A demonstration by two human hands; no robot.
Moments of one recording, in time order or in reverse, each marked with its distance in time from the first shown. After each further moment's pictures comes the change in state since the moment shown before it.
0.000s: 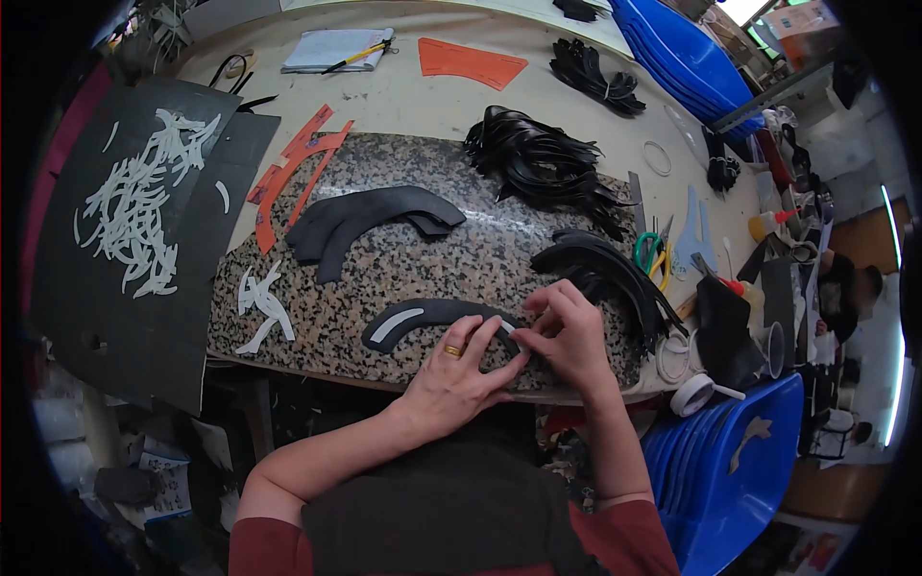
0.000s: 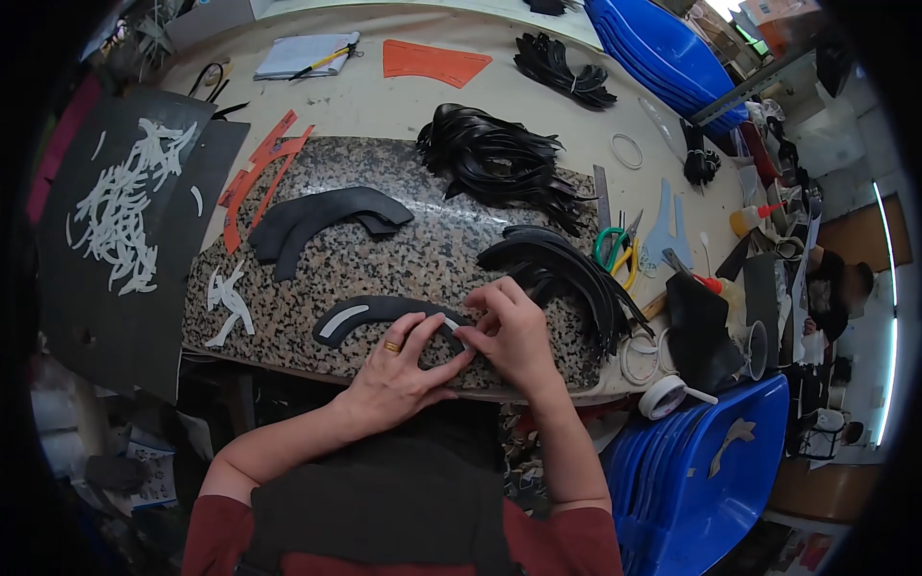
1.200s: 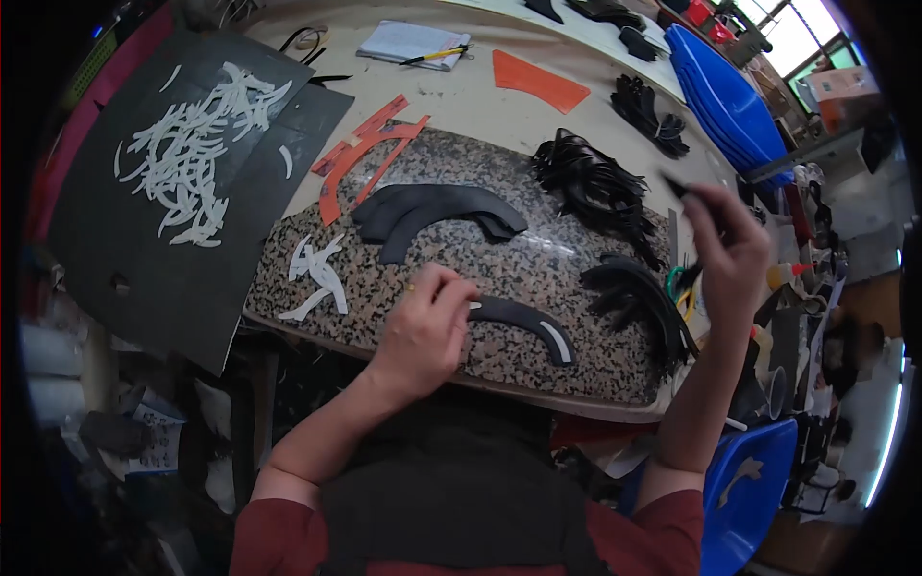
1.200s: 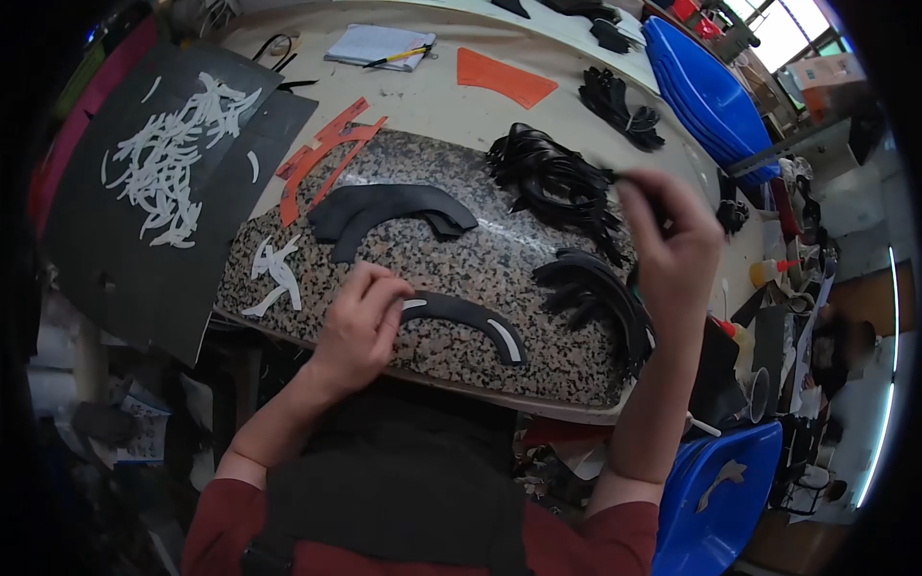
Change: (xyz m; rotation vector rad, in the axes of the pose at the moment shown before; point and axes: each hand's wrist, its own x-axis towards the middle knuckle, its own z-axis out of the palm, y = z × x) left_hand -0.017 -0.039 -0.083 -0.231 0.394 -0.364; right_hand 0.081 -0.111 -0.099 -0.152 0.412 -0.199
